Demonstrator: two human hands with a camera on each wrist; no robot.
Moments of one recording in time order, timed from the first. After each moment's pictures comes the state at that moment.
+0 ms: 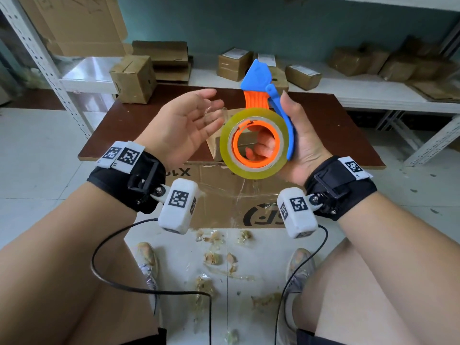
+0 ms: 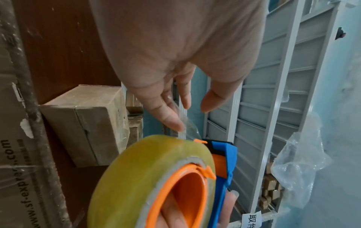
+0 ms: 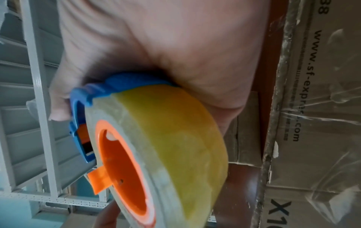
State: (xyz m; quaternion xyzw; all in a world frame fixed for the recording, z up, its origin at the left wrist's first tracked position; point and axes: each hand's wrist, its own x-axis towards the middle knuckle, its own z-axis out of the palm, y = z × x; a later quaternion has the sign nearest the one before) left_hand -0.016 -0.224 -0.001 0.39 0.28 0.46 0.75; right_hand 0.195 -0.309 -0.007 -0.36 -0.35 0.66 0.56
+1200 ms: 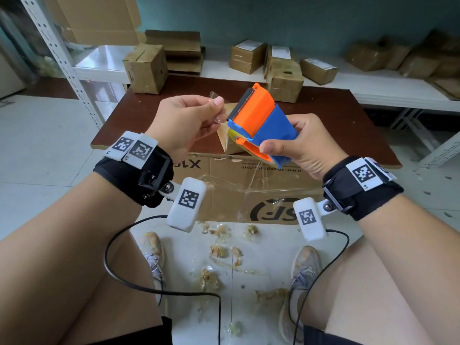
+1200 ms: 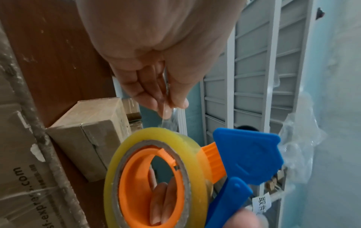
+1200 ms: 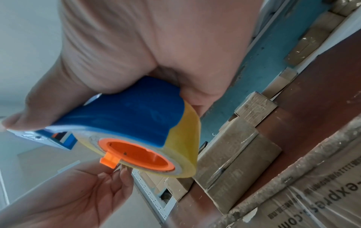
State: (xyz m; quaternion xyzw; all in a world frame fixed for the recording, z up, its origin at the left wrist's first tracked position) left_hand -0.031 -0.232 -0.007 0.52 0.42 0.45 0.59; right_hand 0.201 -0.308 -0.020 -0.50 -0.61 0.41 0.46
